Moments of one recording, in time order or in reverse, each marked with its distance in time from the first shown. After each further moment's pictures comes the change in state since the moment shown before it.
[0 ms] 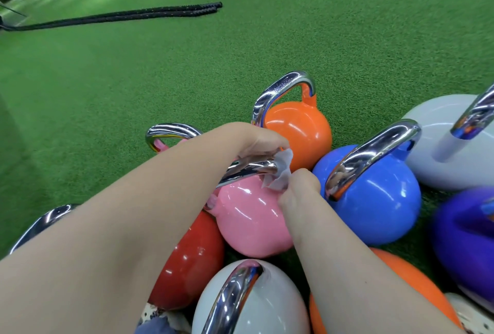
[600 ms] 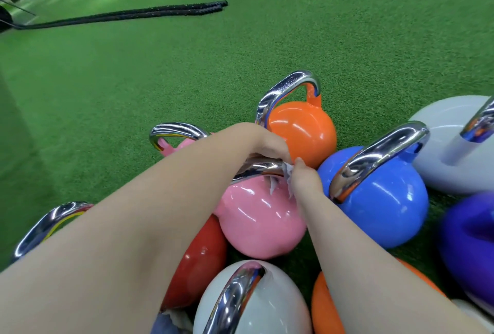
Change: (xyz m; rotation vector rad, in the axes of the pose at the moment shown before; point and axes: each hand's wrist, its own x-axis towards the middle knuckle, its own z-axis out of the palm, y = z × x) left_hand -0.010 0.011 0.006 0.322 0.087 -0.013; right_hand 0.039 0.021 -0.003 -0.376 0.277 -0.407
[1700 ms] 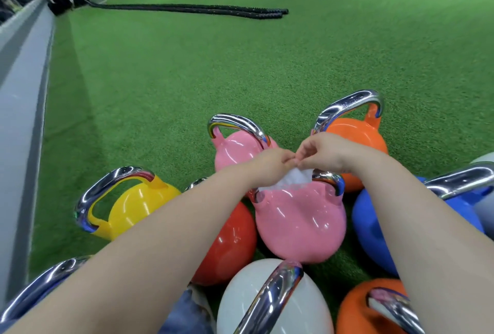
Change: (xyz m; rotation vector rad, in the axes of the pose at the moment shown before) left_hand -0.049 -0.095 0.045 -0.209 0.612 0.250; right_hand -0.027 -0.095 -0.033 -0.459 -0.376 -0.605
